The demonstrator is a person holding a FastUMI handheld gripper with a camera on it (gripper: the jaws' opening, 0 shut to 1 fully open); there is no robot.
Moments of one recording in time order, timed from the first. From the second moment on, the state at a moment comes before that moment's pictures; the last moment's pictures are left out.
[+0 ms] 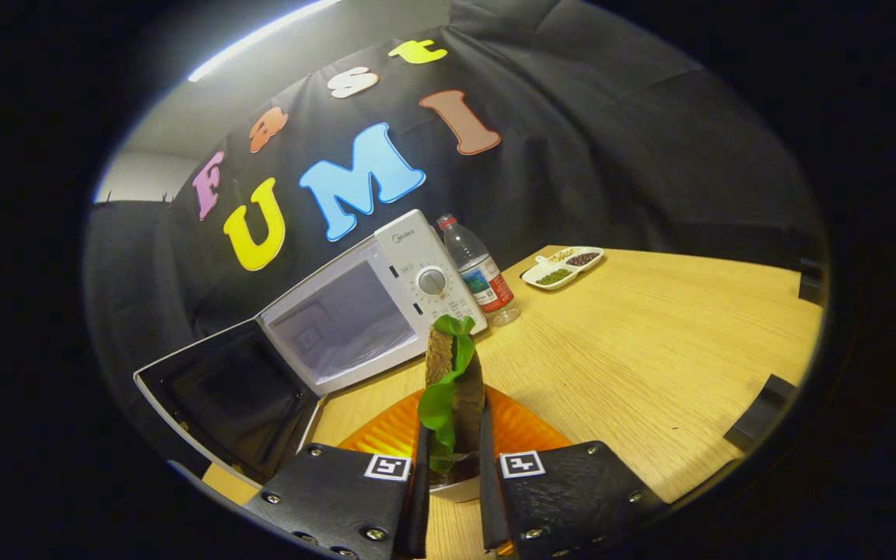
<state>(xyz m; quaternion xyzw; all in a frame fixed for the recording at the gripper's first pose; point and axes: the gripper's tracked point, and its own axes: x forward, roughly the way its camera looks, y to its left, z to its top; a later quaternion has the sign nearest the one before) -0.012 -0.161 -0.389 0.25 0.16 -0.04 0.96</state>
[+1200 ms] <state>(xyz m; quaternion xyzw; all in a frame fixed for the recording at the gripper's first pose) 0.194 0.021 -0.327 0.07 0.14 0.05 0.99</state>
